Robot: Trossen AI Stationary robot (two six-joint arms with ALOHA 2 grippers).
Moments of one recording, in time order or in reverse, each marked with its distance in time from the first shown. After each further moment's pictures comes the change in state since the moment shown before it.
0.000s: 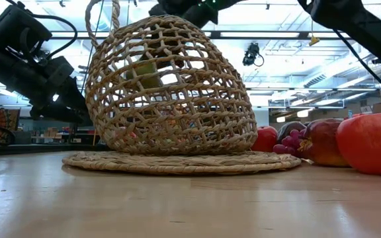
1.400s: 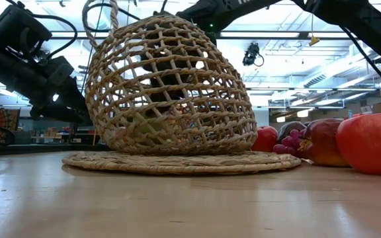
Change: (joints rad) left arm 0.000 0.000 0.000 0.001 0.000 0.000; right arm 0.106 0.001 -0.348 0.143 0.212 -0.107
